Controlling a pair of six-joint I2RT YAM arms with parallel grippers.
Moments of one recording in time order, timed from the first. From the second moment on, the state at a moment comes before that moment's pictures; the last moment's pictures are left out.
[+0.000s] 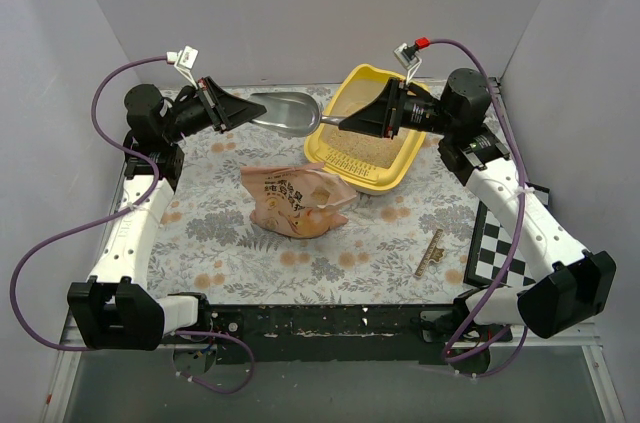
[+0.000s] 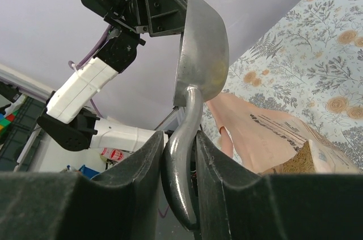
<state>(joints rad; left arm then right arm) -0.04 1.22 1.16 0.19 0.98 -0.92 0.44 1.31 1.30 0.10 -0.93 0.87</state>
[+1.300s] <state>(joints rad) -0.05 1.21 1.16 0.24 1.03 -0.90 0.44 1.29 1.29 0.02 -0.88 0.79</state>
